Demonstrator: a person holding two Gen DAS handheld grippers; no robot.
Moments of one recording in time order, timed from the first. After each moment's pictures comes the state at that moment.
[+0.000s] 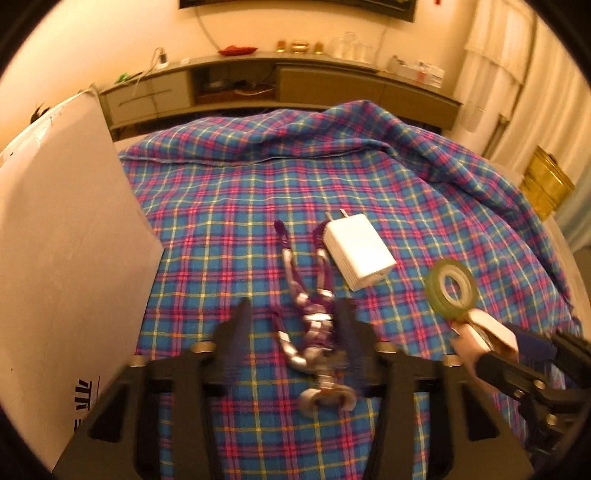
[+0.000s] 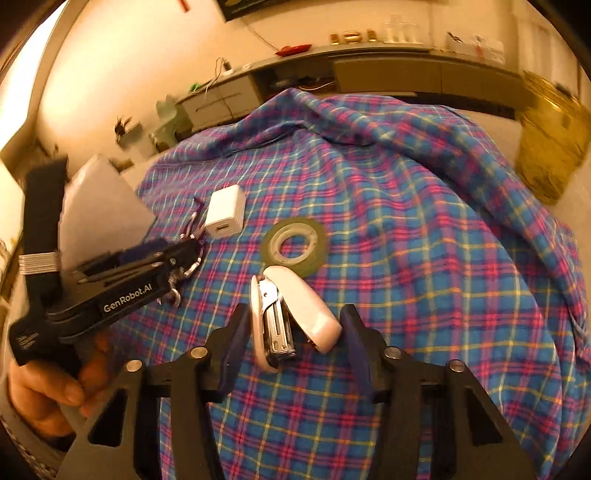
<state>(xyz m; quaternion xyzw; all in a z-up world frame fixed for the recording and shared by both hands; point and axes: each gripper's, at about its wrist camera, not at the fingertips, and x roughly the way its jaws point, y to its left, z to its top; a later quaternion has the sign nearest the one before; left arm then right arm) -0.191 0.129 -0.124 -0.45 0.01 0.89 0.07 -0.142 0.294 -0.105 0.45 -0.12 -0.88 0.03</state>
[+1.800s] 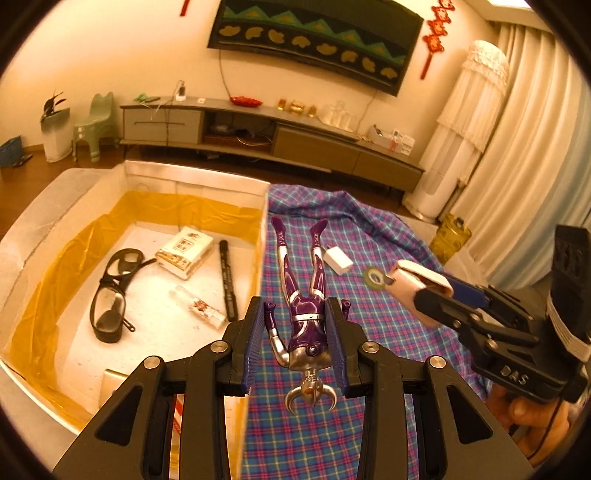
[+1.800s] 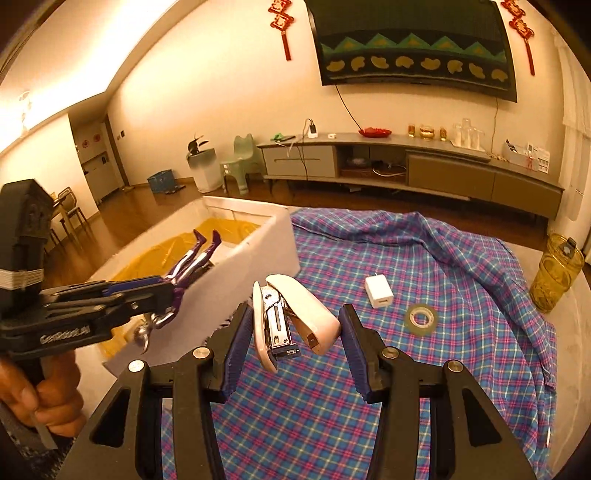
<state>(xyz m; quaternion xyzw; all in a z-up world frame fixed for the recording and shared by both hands) -0.038 -0.002 0.003 -0.36 -0.11 0.92 0.11 -0.056 0.169 0.021 0.32 -0.03 -0.94 0.12</state>
